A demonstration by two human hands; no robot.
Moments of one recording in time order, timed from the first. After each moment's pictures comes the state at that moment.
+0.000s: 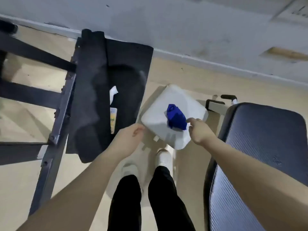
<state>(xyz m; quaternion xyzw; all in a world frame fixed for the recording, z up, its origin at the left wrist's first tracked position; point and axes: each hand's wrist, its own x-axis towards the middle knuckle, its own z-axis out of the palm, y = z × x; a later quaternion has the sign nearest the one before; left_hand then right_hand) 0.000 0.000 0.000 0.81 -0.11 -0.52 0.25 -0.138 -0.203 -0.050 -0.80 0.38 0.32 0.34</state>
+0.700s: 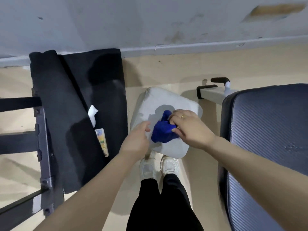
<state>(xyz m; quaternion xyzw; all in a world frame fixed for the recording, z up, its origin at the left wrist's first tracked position) 0.019 -0.112 -0.076 0.78 -0.27 -0.55 0.13 -0.120 -0.247 -0.091 -0.91 0.21 0.17 0.32</state>
